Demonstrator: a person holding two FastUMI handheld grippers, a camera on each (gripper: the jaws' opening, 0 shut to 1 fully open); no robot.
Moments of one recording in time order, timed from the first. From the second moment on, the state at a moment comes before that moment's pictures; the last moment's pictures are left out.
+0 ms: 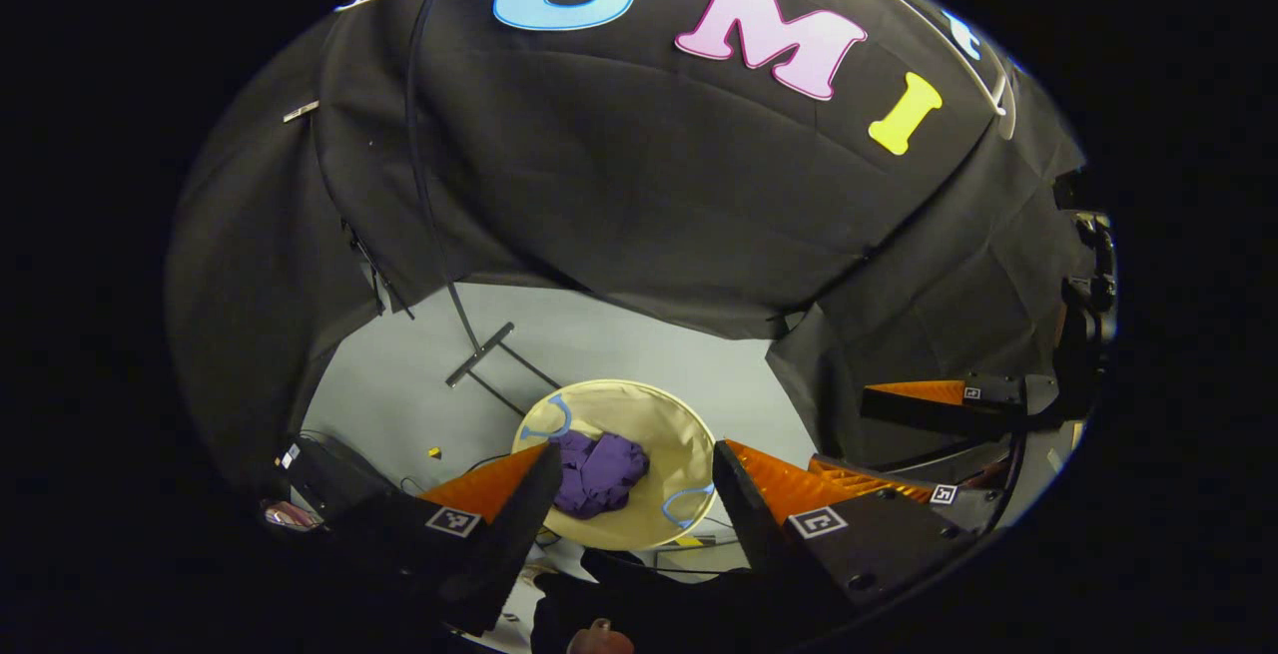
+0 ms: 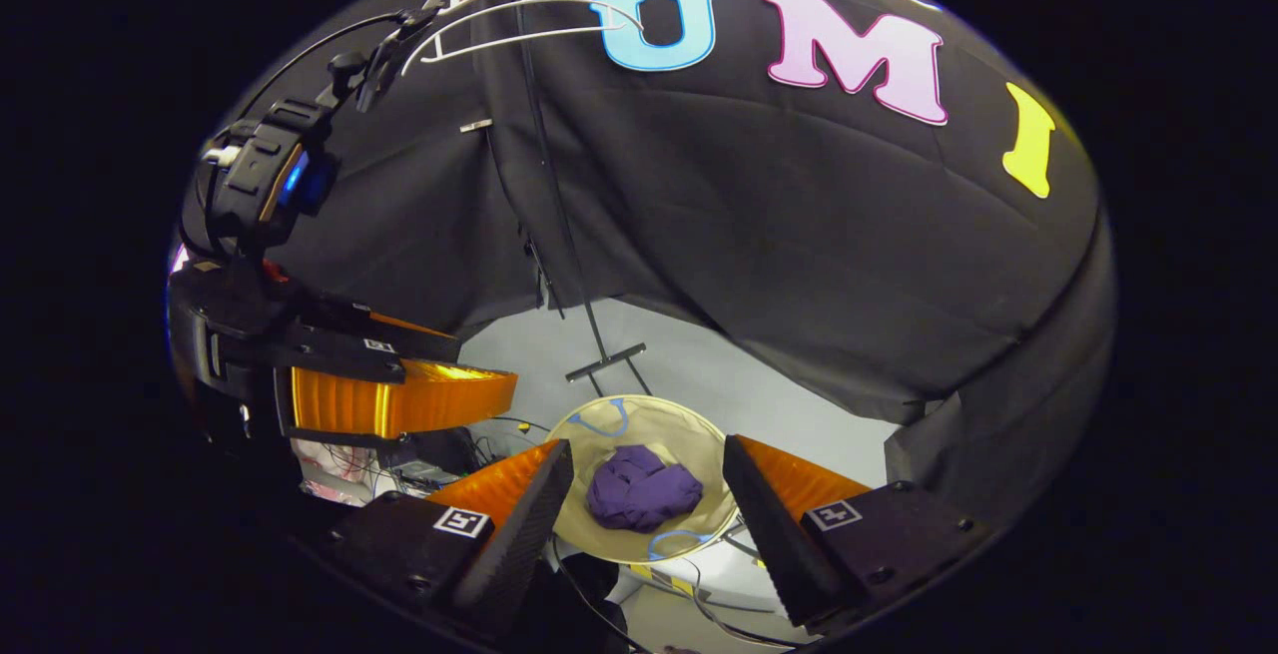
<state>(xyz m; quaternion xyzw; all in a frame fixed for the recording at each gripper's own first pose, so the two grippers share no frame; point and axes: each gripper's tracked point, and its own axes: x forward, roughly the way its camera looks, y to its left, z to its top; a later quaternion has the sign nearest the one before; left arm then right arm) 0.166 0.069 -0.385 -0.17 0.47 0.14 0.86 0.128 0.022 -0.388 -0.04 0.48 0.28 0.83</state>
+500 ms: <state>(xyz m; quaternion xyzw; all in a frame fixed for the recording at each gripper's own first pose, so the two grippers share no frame) 0.170 0.072 -0.285 -0.11 0.34 0.10 0.93 0.147 0.030 -0.311 0.01 0.40 0.23 0.89</state>
